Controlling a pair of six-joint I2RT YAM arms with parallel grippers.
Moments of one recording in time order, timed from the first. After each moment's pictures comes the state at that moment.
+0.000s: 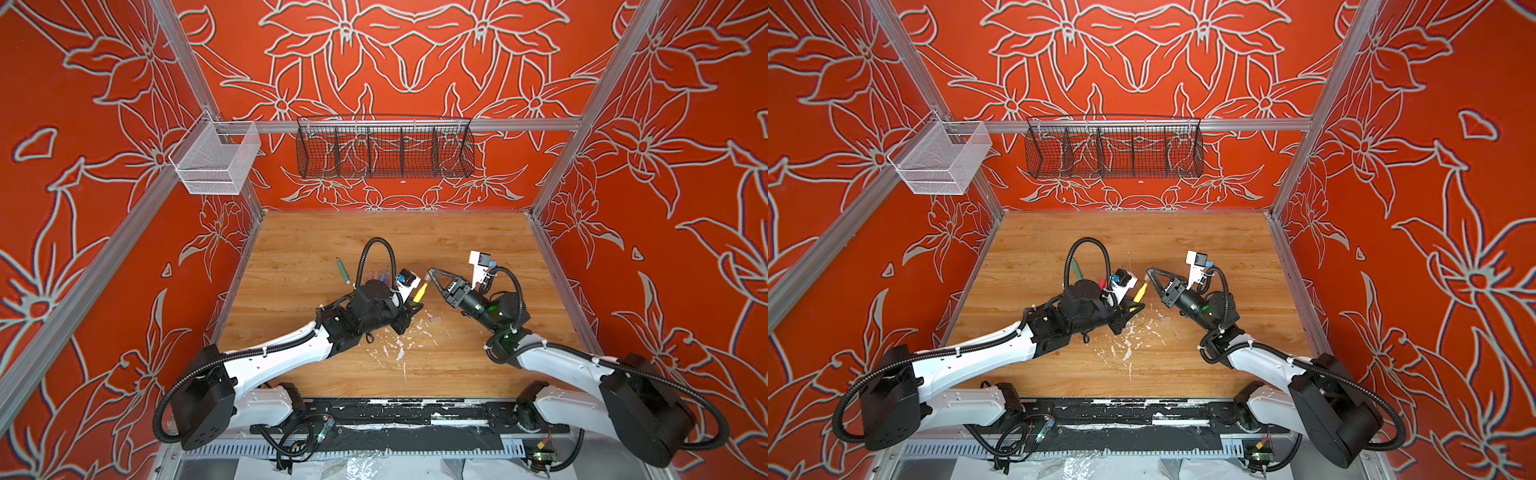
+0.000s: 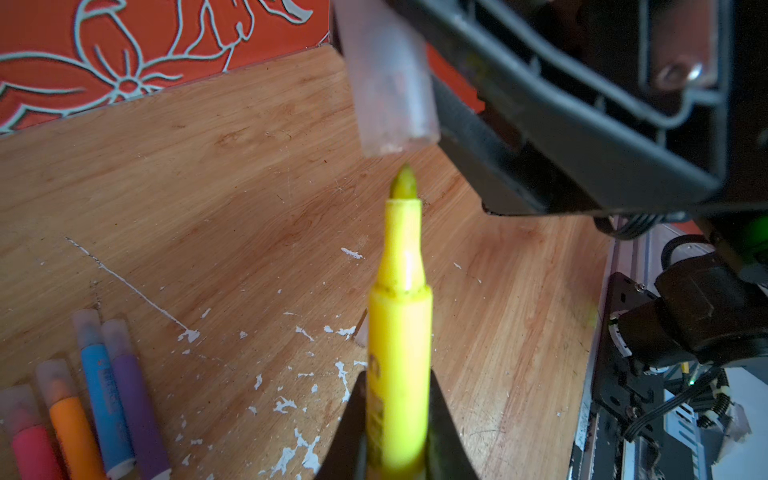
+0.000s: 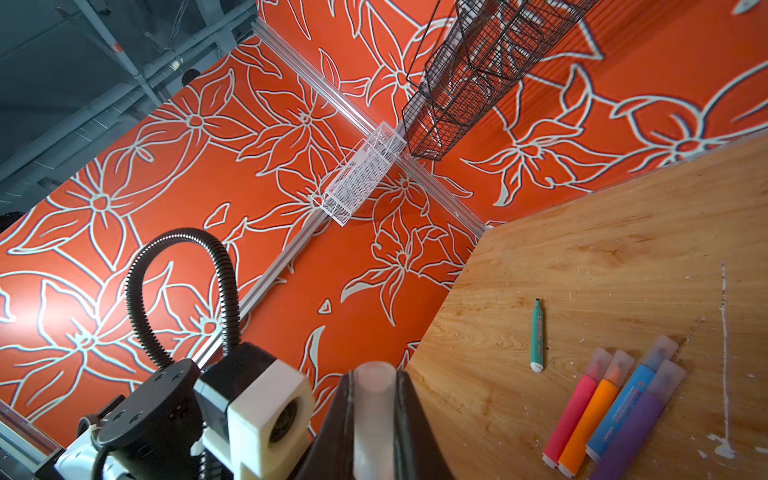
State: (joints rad) left arm -0.84 1.24 0.77 0.04 0.13 -0.16; right arm 0.58 1.18 0.37 1.08 -0.31 1.00
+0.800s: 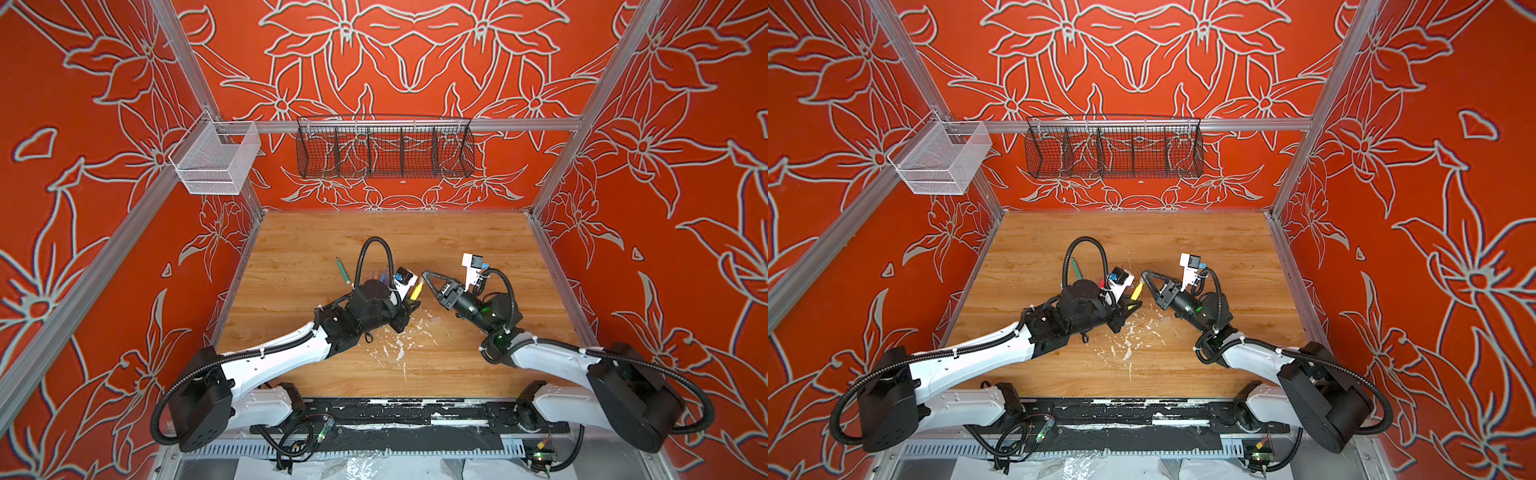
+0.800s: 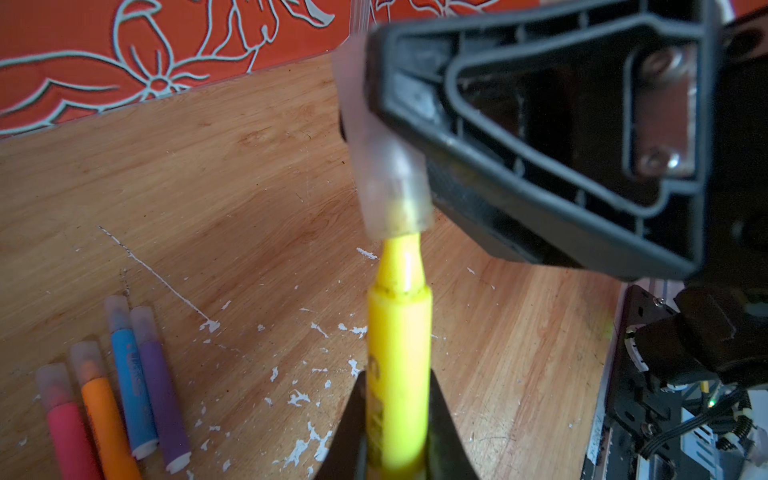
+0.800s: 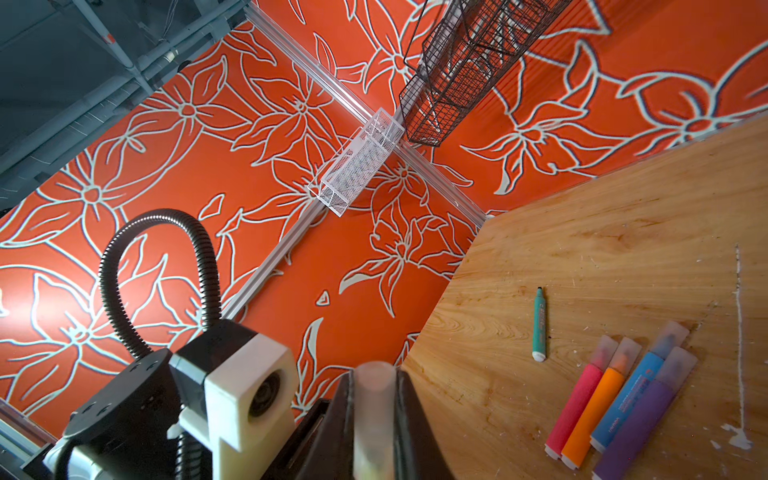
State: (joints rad) left arm -0.84 1.22 0.77 0.03 0.09 -0.19; right arm 0.64 1.25 0.37 1.15 -0.29 0.99
